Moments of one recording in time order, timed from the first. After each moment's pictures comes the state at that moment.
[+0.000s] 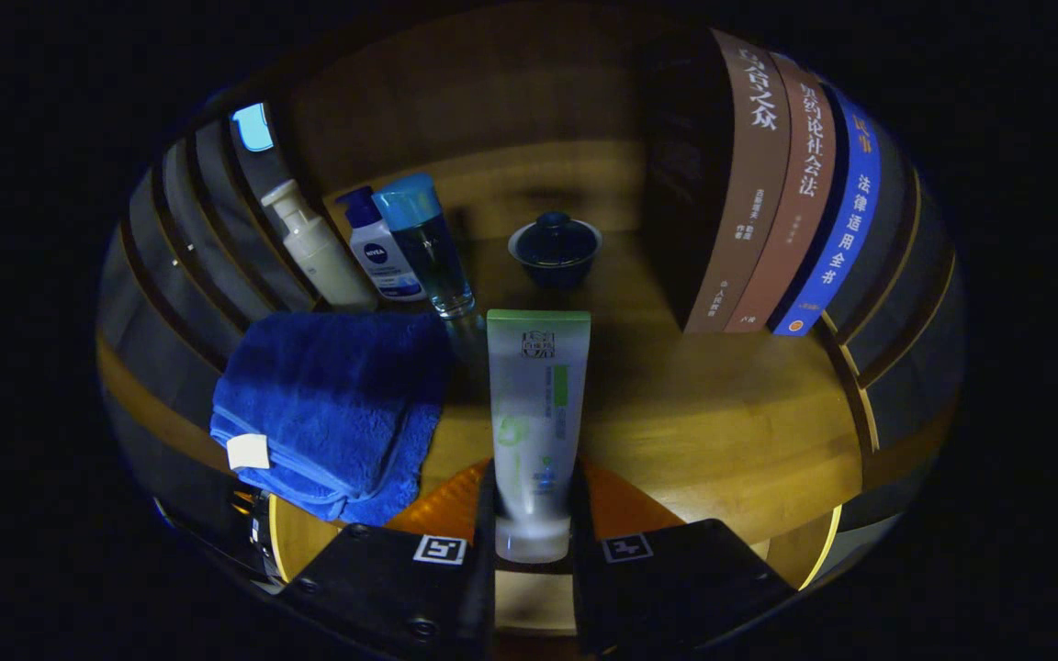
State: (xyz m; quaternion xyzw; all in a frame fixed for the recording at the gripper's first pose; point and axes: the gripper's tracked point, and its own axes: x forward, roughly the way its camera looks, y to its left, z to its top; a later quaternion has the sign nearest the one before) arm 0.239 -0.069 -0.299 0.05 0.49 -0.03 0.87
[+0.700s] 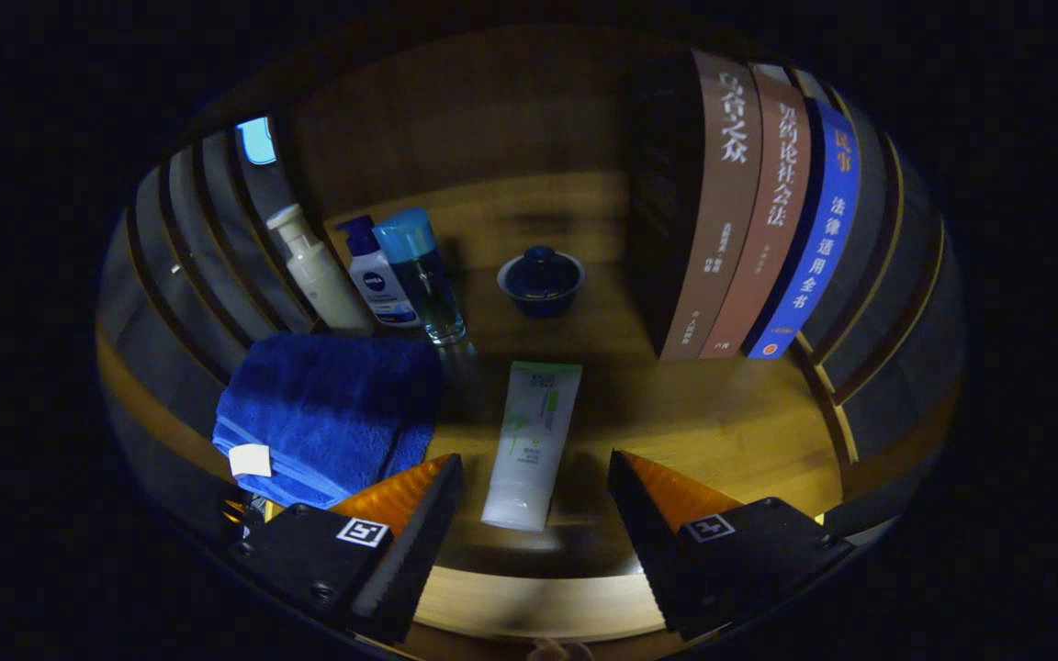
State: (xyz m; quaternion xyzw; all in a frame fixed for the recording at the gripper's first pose) arm 0.236 -0.077 -0.261 0.04 0.43 -0.03 0.90
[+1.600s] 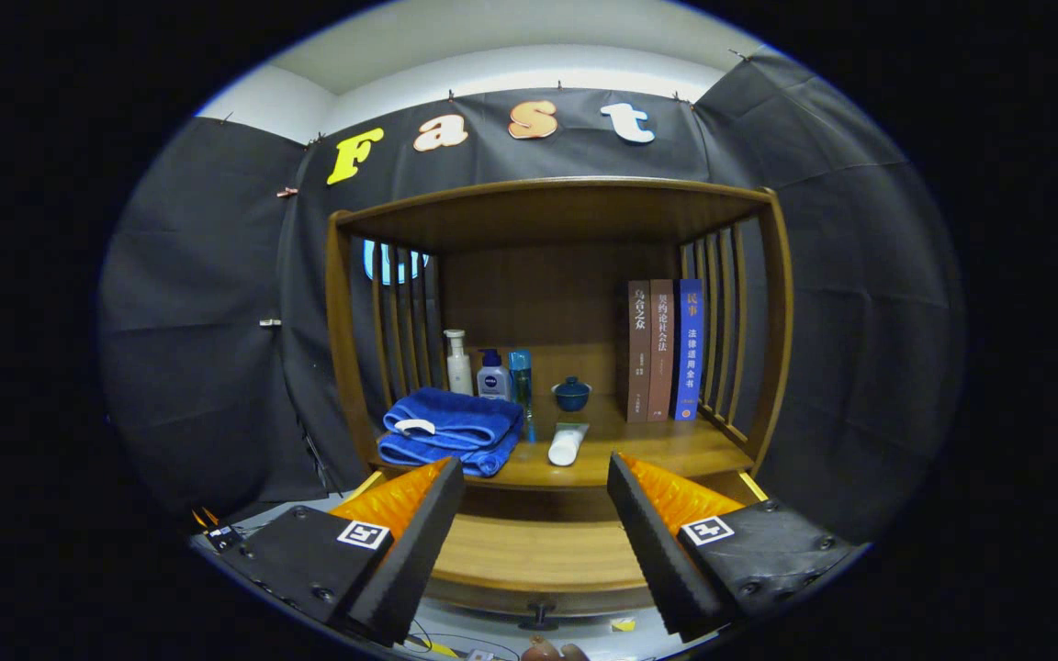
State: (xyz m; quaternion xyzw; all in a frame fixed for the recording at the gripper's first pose) arm 0.004 -0.028 -0.144 0.00 0.12 -0.01 0.99
